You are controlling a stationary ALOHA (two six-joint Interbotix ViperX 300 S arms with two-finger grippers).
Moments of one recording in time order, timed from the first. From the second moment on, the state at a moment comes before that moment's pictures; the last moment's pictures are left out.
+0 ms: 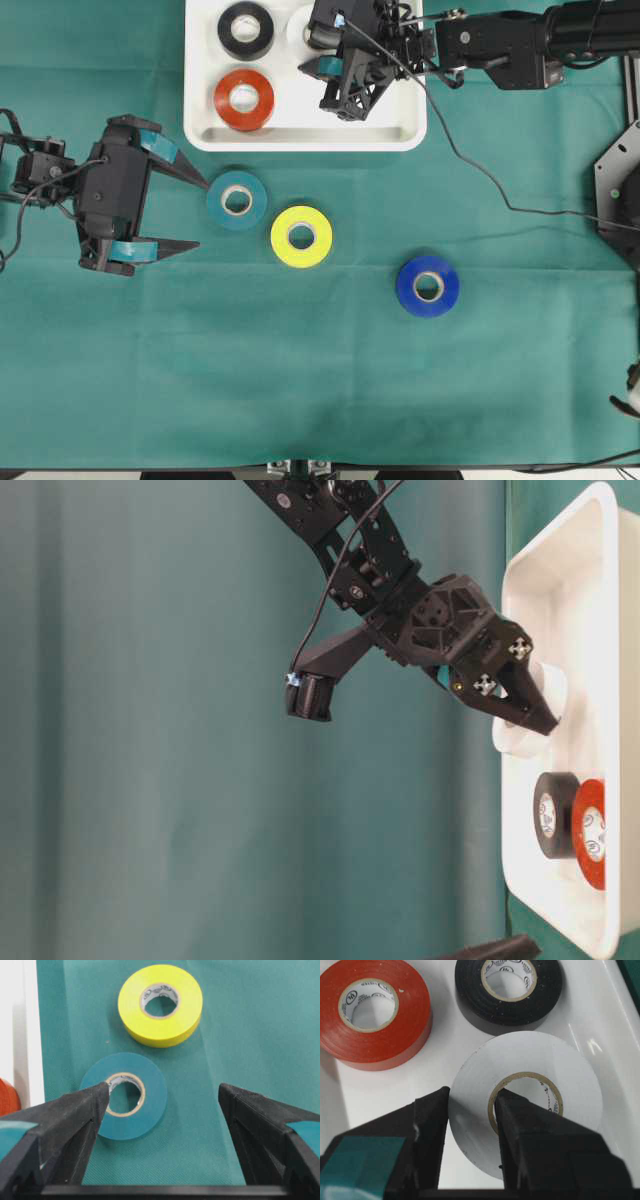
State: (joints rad) left arm -0.11 -0.31 0.98 -0.03 -0.04 0.12; right arm -0.37 0.22 0.53 -0.73 -0.04 0.79
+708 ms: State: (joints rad) left arm -0.11 -0.31 0.98 -0.03 -0.04 0.12; right arm -0.40 0.23 0.52 -0.75 -0.12 0.79
